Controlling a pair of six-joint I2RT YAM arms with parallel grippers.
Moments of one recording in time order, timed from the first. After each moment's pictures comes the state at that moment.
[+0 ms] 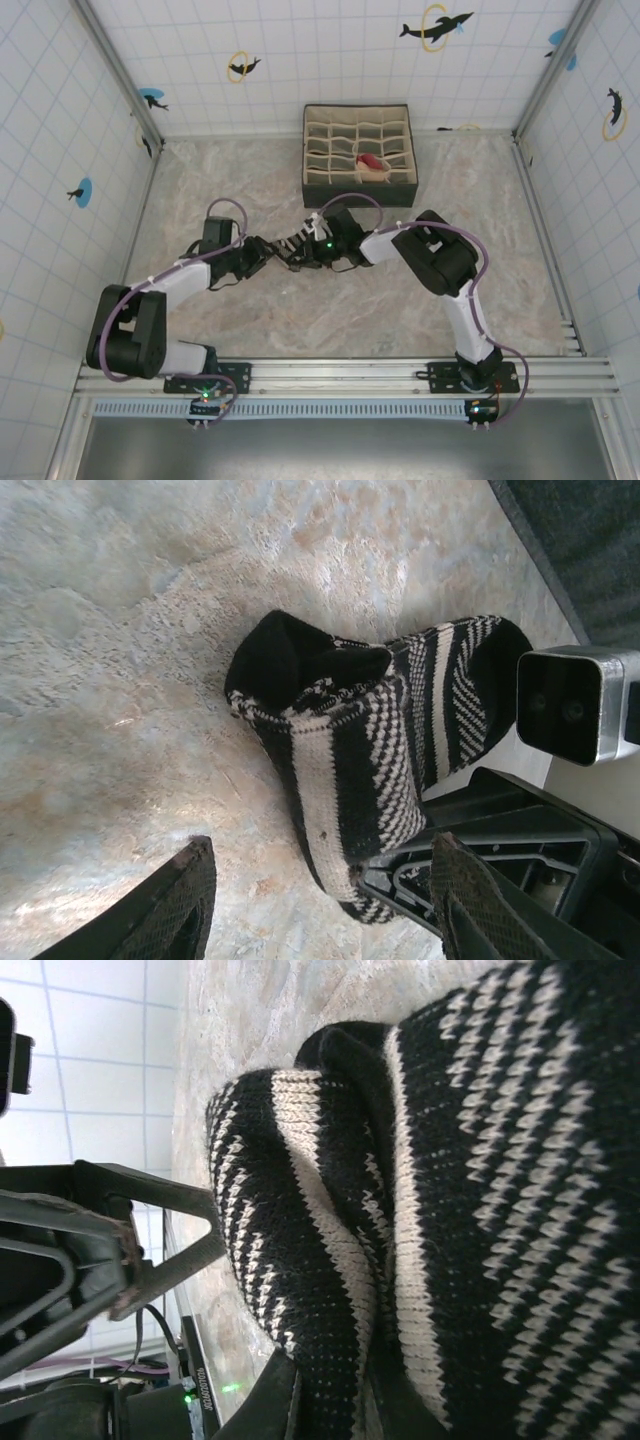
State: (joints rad) left arm -0.21 1.39 0.55 -0.08 0.49 -0.81; right arm 0.77 2.18 1.14 0.36 -0.76 0.89
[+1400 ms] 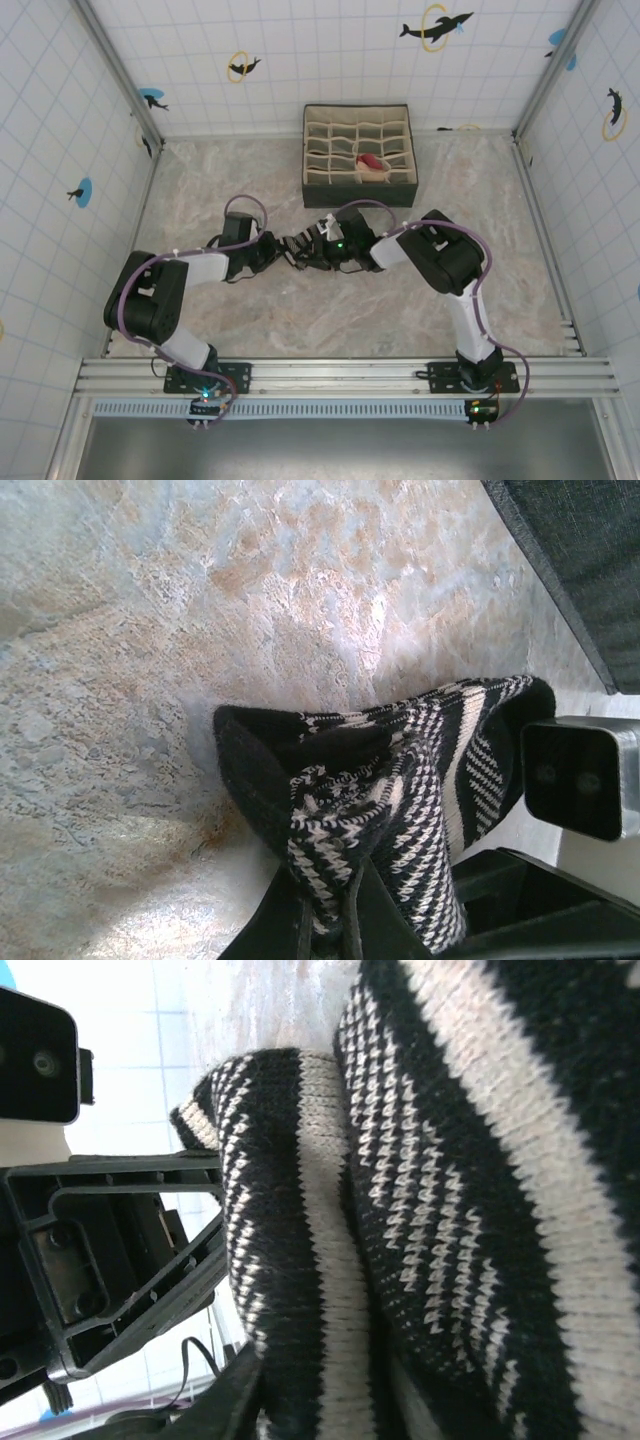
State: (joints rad) left arm -0.31 1.59 0.60 0.13 0.42 -0.87; right arm 0.73 2.14 1.03 0.51 -0.74 1.06
